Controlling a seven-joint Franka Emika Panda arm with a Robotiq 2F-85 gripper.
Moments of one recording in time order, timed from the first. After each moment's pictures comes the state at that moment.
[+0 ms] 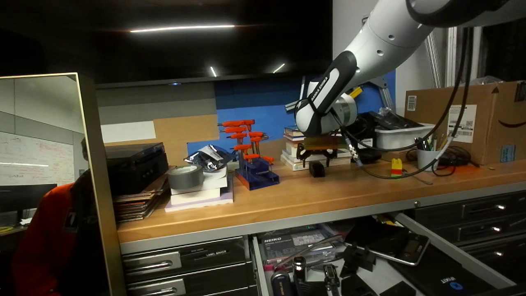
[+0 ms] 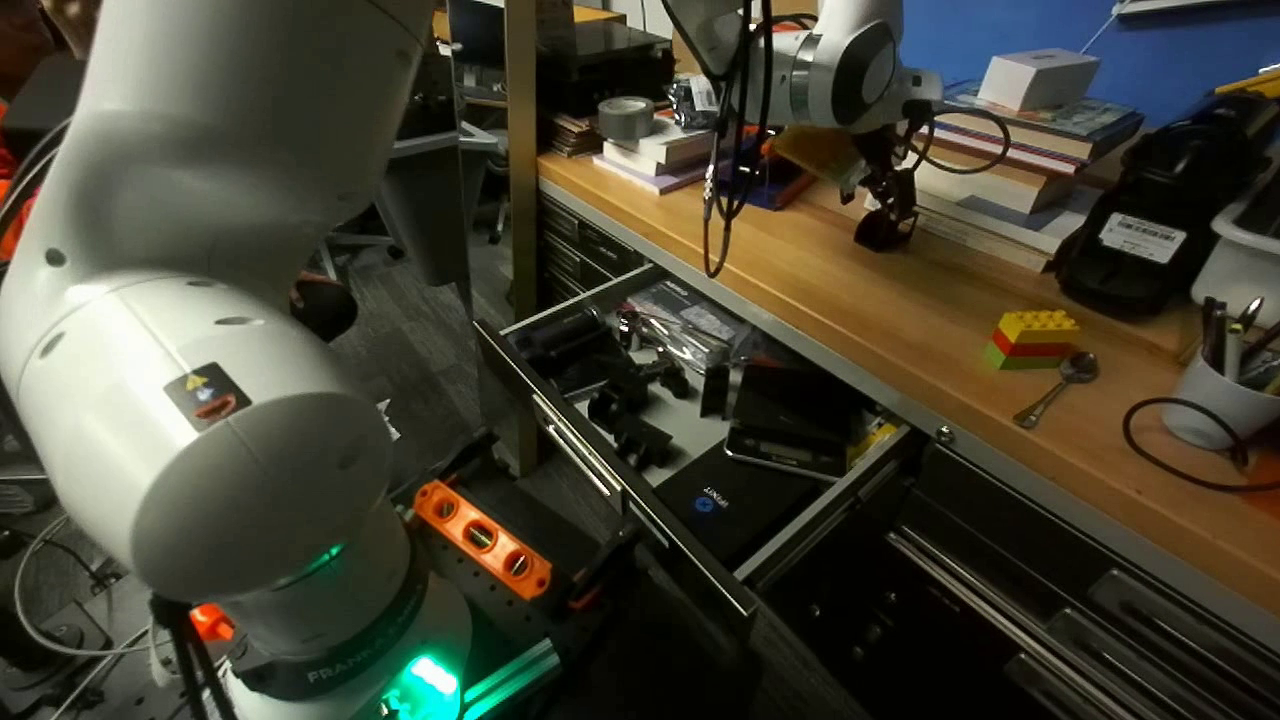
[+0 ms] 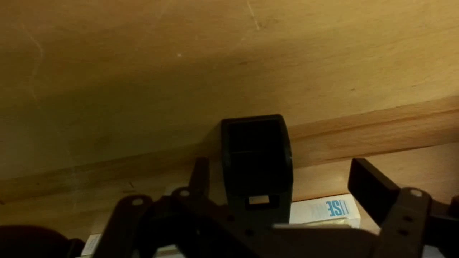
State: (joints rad) arm -0.01 0.67 -0.14 -1.56 -0.10 2.61 0.44
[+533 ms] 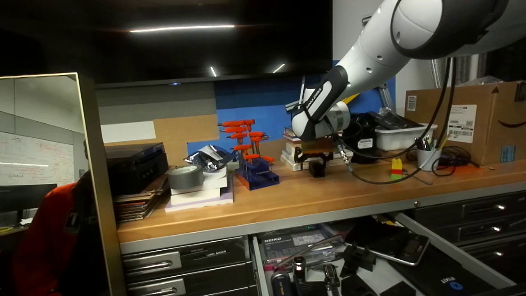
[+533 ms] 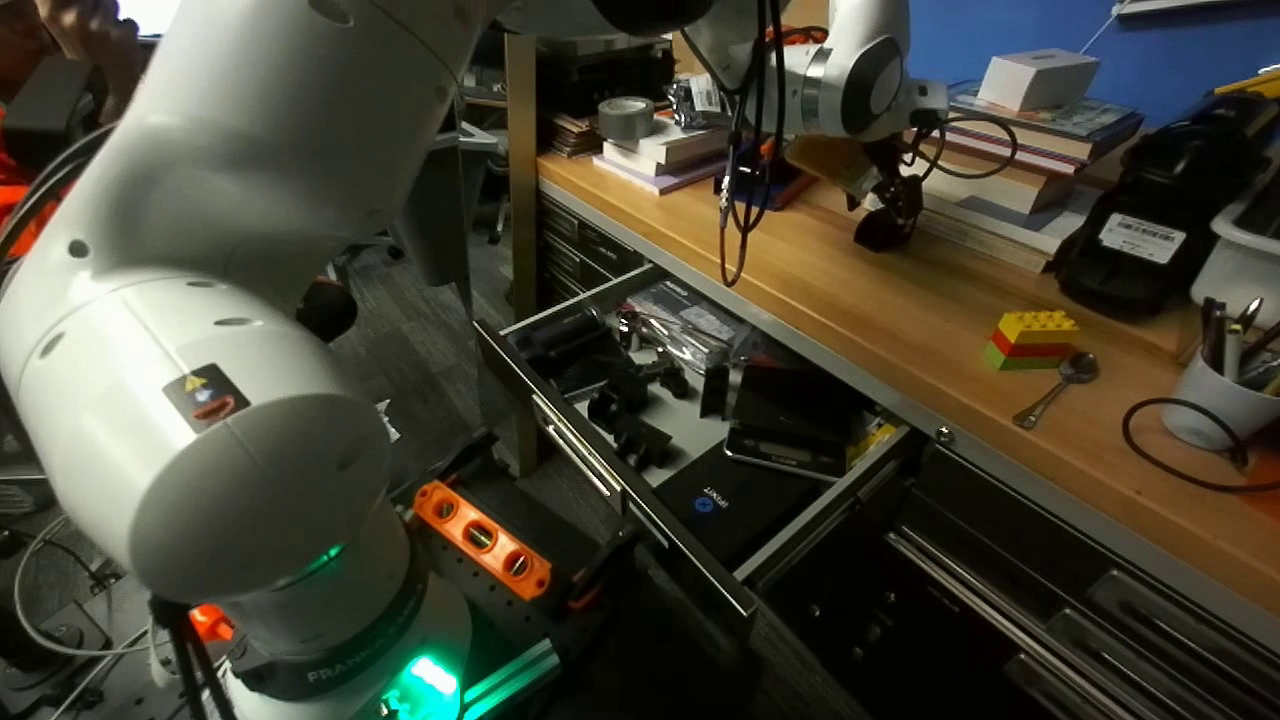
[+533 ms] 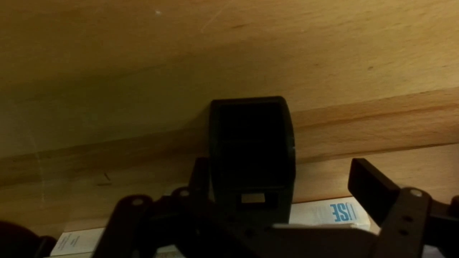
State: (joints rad) arm -0.01 0.78 -0.14 -1.40 -0.09 2.56 0.39
